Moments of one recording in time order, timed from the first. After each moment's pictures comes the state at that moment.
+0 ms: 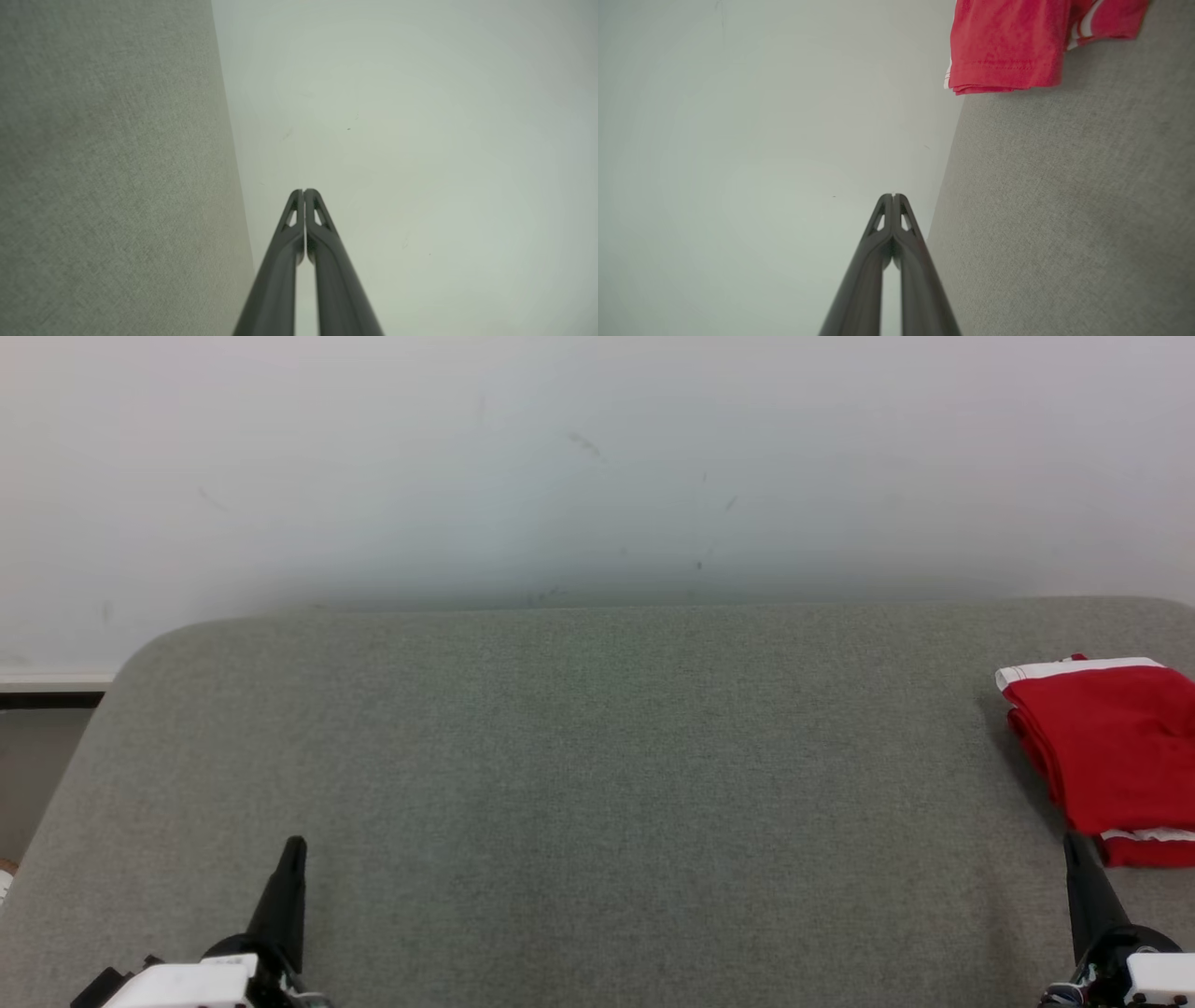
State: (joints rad) left arm -0.10 0.05 0.11 0.25 -1.59 -0.13 0.11; right arm -0.10 -0.06 -0.11 0.24 1.60 0.13 0.11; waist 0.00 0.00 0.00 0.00
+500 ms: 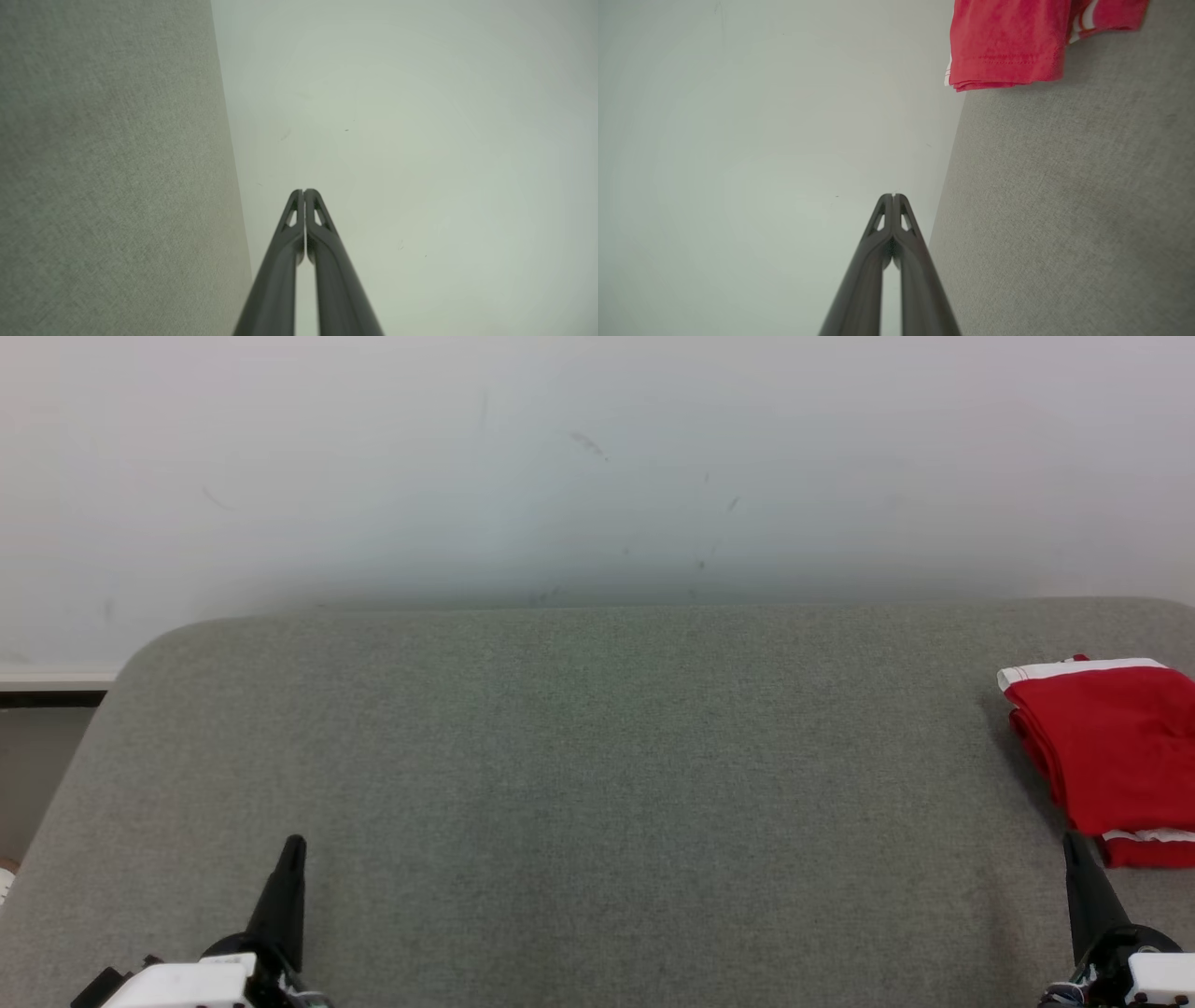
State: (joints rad) left arm -0.11 0.05 0.11 0.25 -1.61 -0.13 0.11; right arm -0.10 -0.05 -0.11 0.24 1.62 0.13 0.11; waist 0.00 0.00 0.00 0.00
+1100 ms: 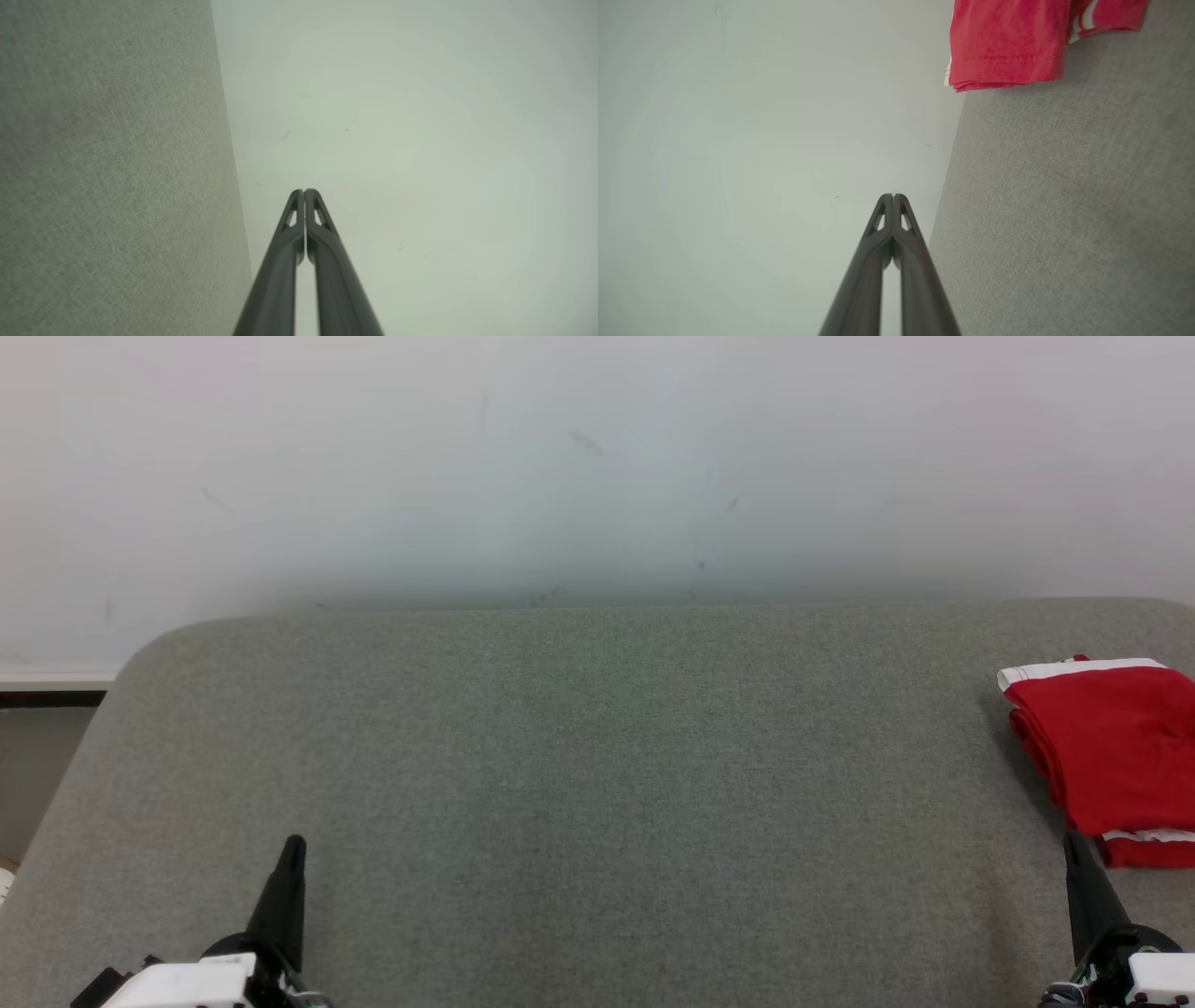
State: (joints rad) left arm -0.11 0.05 0.11 0.25 -1.61 -0.13 0.11; right arm -0.10 -0.05 -0.11 0.24 1.62 0.13 0.11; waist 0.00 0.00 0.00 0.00
